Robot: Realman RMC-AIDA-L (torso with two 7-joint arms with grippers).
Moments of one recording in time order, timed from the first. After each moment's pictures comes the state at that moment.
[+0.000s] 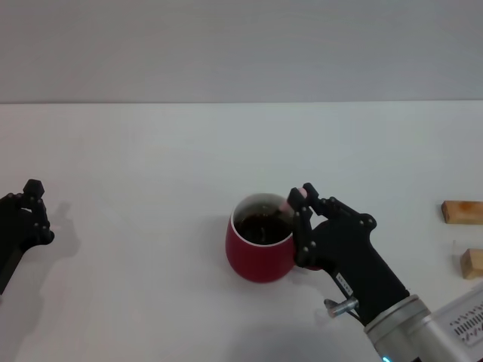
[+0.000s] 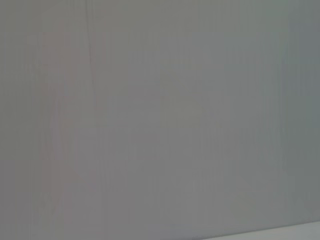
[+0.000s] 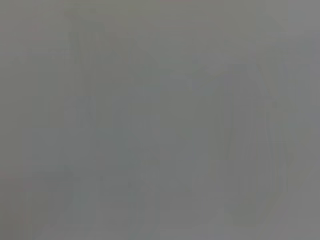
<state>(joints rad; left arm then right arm) -0.28 -2.06 -0.72 -0.10 2.31 1.27 -0.14 0.33 2.08 0.13 0.76 -1.87 -1.22 -0.21</state>
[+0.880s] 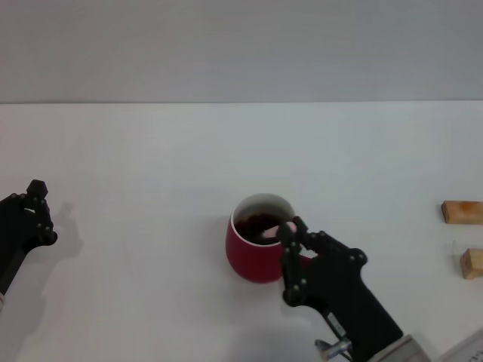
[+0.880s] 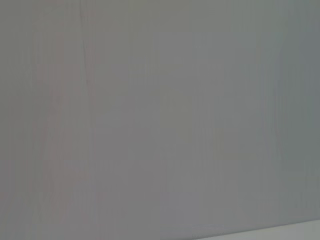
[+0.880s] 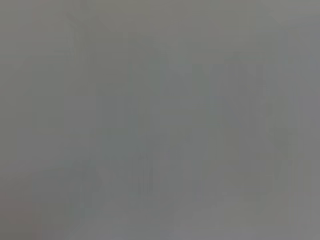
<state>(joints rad) -0.28 -2.07 -0.71 -0.10 2.31 1.27 -0.14 0.27 2.08 0.05 0.81 -1.88 -1.24 -0.21</state>
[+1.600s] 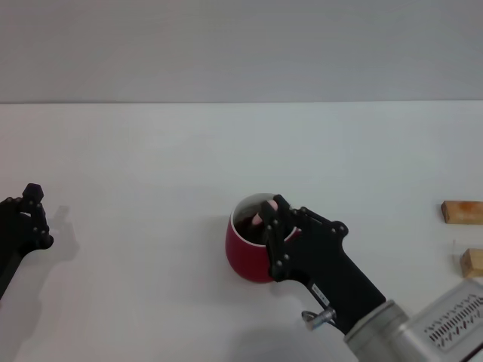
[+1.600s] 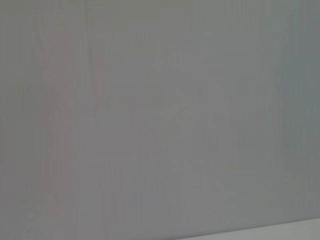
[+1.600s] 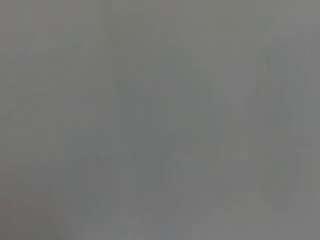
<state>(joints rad) -0.27 -2.07 -0.71 -0.10 2.31 1.28 -0.15 0.38 2.08 0.09 0.77 -1.89 -1.18 -0.20</state>
